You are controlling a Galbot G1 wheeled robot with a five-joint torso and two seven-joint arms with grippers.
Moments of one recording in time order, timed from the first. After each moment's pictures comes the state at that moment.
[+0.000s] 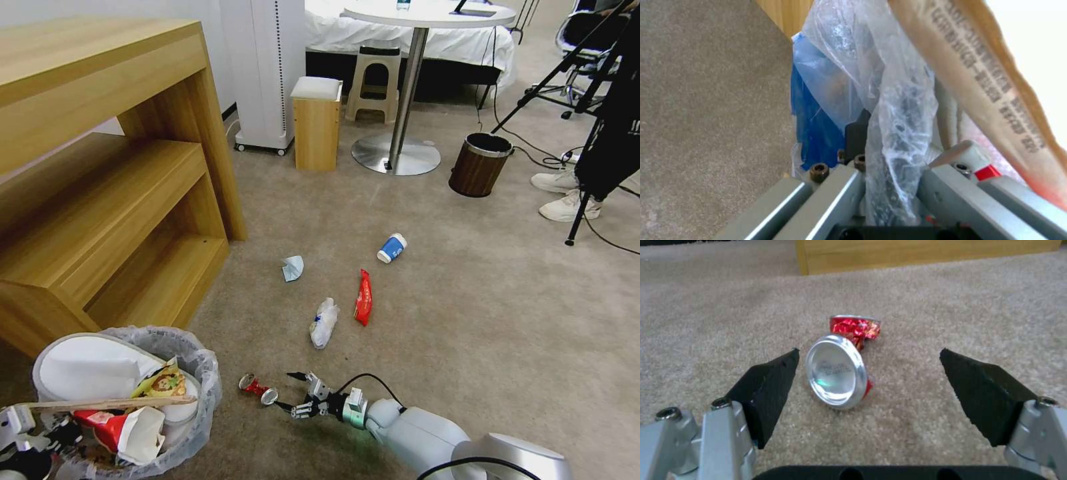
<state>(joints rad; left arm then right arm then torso) 2.08 -1.23 -1.19 -2.50 -1.35 0.57 -0.63 -0.59 1.40 -0.85 0.53 0.74 0.74 -0.52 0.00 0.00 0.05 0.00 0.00</state>
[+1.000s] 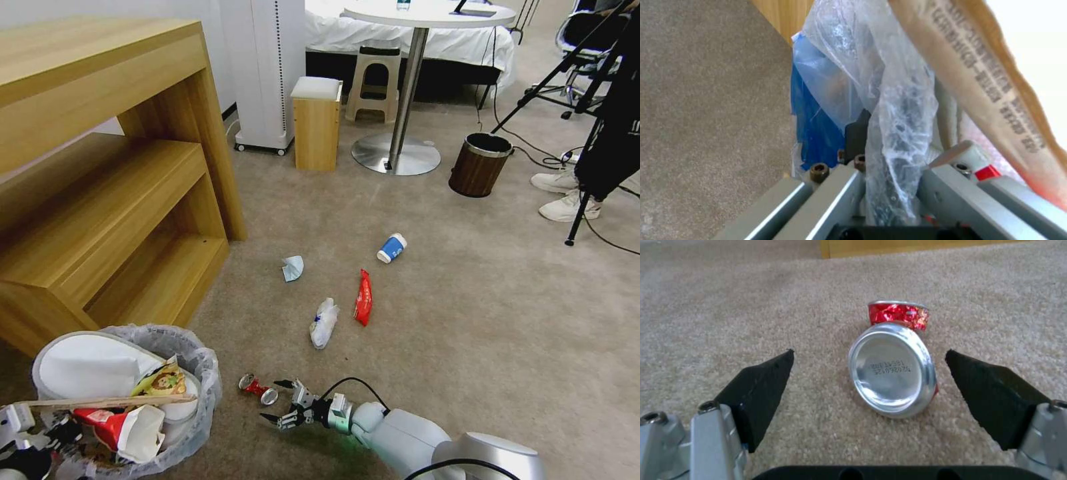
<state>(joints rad) 2.08 -1.23 -1.19 -2.50 -1.36 0.56 -0.63 -0.59 1.48 -0.89 0.46 0.70 0.72 -0.50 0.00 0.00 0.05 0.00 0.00</state>
